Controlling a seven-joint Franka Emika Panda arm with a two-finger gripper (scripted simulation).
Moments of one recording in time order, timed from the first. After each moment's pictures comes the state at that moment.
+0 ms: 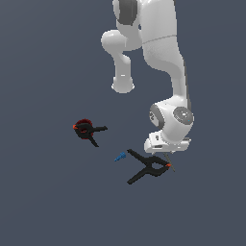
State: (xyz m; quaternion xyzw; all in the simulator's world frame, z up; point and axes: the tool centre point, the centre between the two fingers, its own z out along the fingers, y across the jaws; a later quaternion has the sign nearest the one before) arm 0.019 0.204 0.010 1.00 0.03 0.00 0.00
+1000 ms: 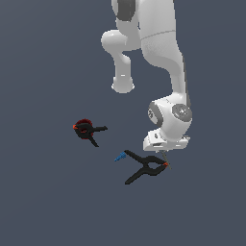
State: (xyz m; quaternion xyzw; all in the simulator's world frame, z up) arm 0.016 0.197 0.020 1.00 0.03 0.00 0.00
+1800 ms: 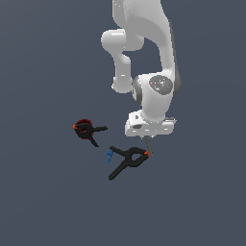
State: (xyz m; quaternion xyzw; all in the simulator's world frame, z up) arm -0.008 0.110 0.111 1.00 0.03 0.00 0.00
